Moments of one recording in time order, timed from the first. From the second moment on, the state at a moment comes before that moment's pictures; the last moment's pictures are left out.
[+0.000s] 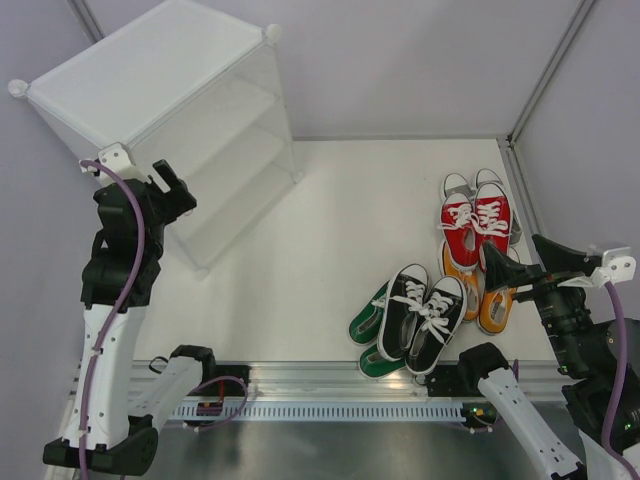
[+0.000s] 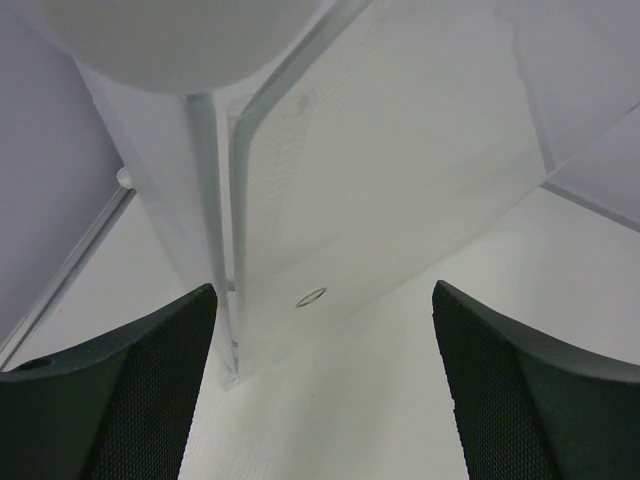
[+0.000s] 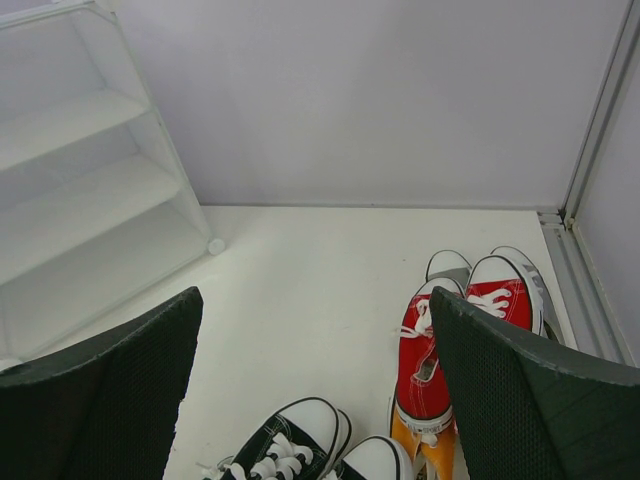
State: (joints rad) left arm -0.12 0.87 1.28 -0.68 -0.39 -0.35; right arm 0.35 0.31 1.13 -0.66 0.16 0.13
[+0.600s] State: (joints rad) left arm -0.14 0.91 1.28 -0.69 -0.43 -0.33; right arm 0.35 0.29 1.11 -0.66 0.16 0.13
